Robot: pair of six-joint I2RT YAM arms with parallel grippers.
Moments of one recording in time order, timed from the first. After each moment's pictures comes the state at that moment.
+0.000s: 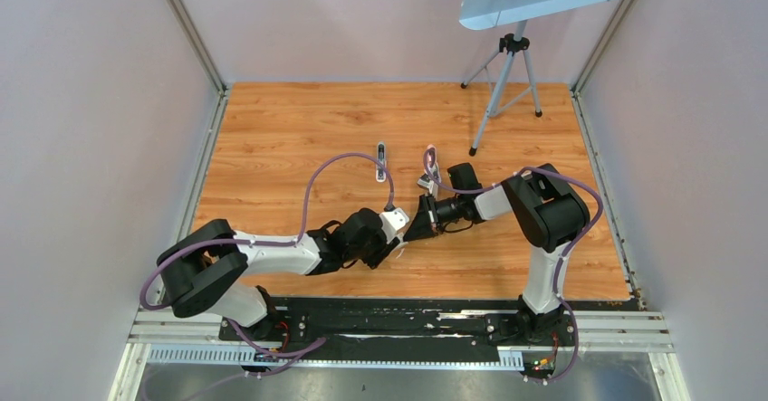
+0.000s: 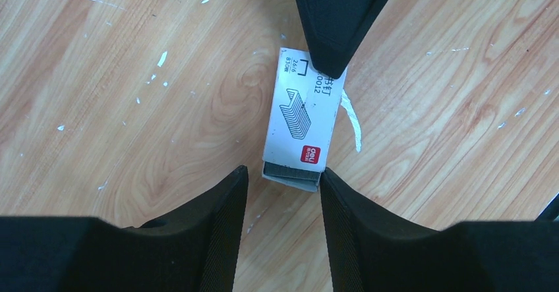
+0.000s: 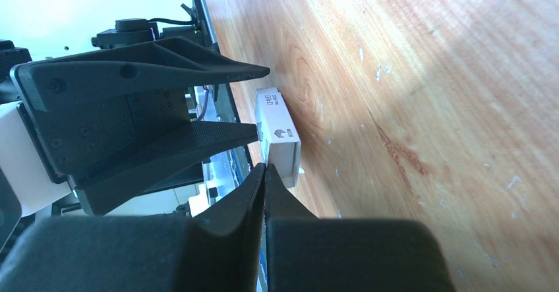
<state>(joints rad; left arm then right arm) -0.98 1.44 0.53 0.17 -0.08 -0.01 0.42 1.92 0.74 0.29 -1.16 0.56</state>
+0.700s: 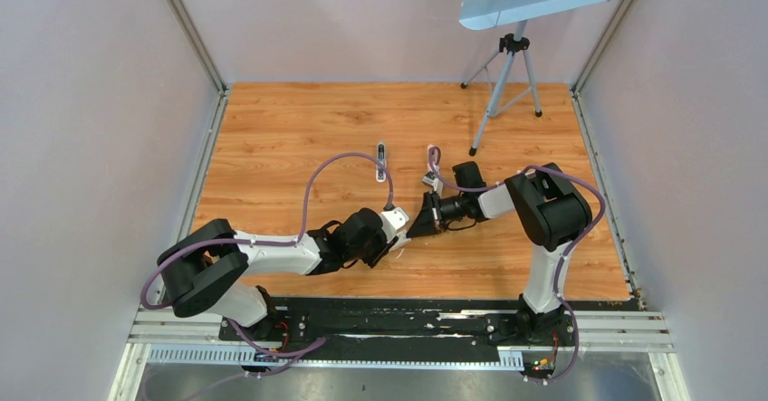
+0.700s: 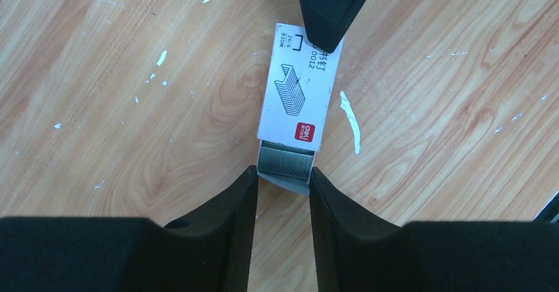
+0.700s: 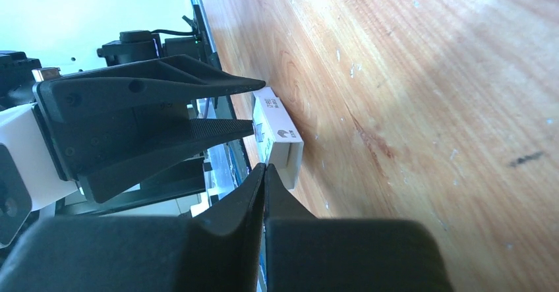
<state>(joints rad) -0.98 1.44 0.53 0.18 -0.08 -0.03 0.39 1.92 0.74 0.29 -1.16 0.56</state>
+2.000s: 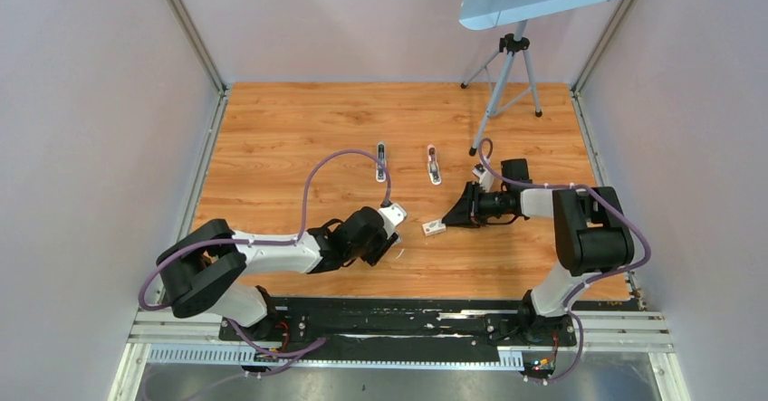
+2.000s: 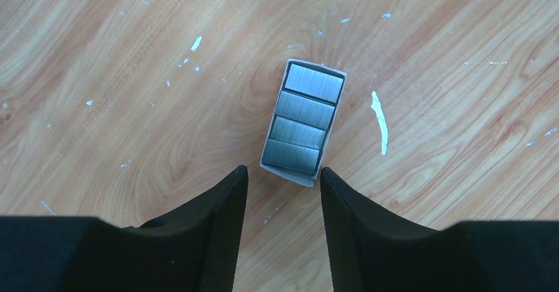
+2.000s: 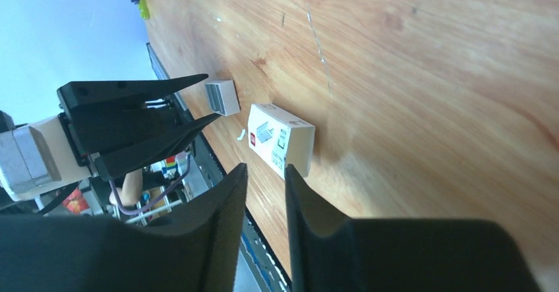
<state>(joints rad) -0.98 1.44 0.55 0.13 -0.15 -0.06 0.10 1.68 0.67 -0.03 -1.01 0.42</state>
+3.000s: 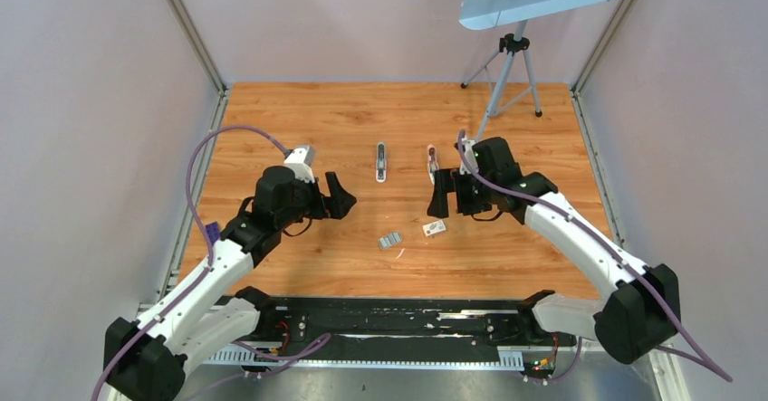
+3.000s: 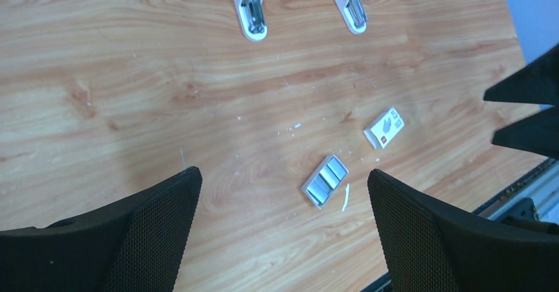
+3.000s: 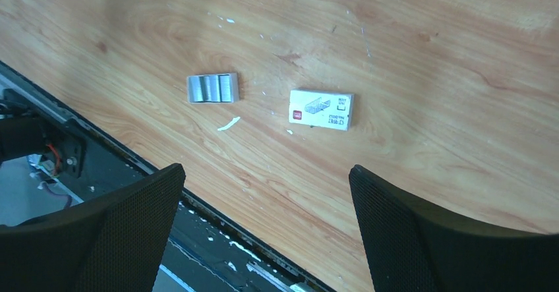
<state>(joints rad) -0.46 0.89 0.61 -0.17 0.13 -0.45 0.48 1.17 0.94 -0.60 -0.29 0.31</state>
